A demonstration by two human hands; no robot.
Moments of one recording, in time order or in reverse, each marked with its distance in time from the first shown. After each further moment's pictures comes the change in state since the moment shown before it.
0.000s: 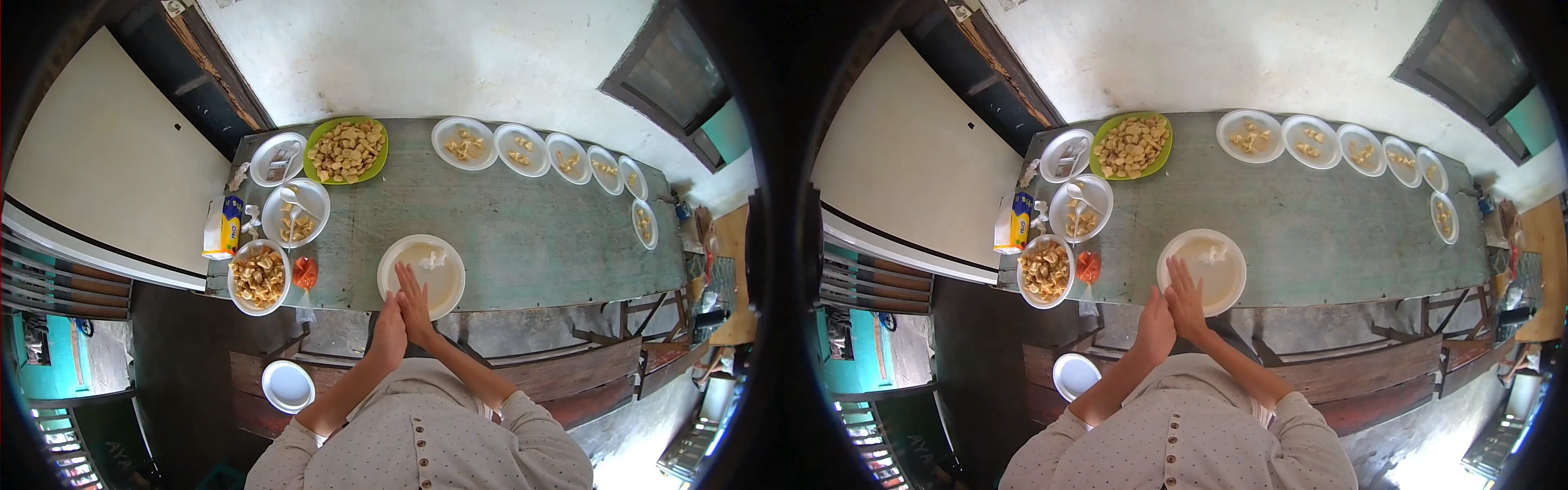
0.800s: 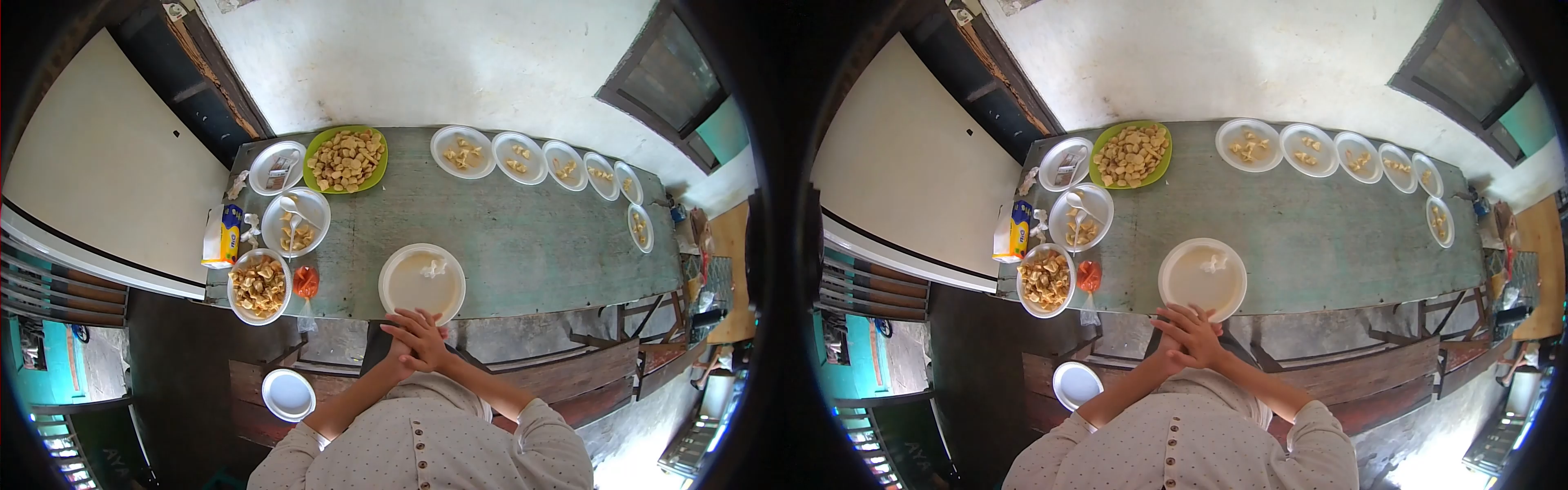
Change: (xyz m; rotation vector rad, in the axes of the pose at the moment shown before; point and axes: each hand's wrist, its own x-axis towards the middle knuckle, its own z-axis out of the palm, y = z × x) left_hand 0.025 -0.048 -0.045 -0.289 -0.286 -0.232; right_hand -0.031 -0.010 -0.024 -0.245 -0.166 -0.610
